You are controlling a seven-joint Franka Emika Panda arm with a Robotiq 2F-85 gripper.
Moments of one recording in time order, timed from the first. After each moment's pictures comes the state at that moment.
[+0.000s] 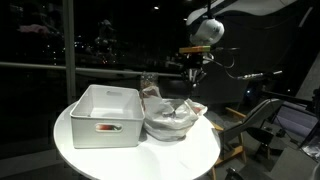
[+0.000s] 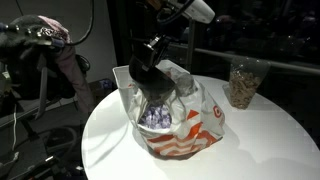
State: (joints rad) arm -0.07 0.18 -0.11 -1.83 0.22 1.54 0.88
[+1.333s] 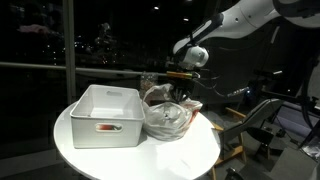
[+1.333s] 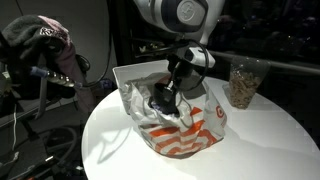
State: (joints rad) arm -0.03 0.38 -0.11 -1.86 0.20 1.99 0.91
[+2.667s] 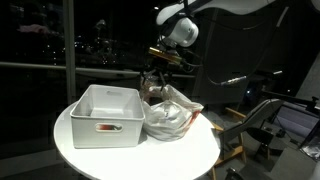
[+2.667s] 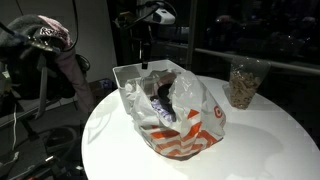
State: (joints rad) arm 0.10 0.23 0.06 -1.86 0.20 2.09 0.65
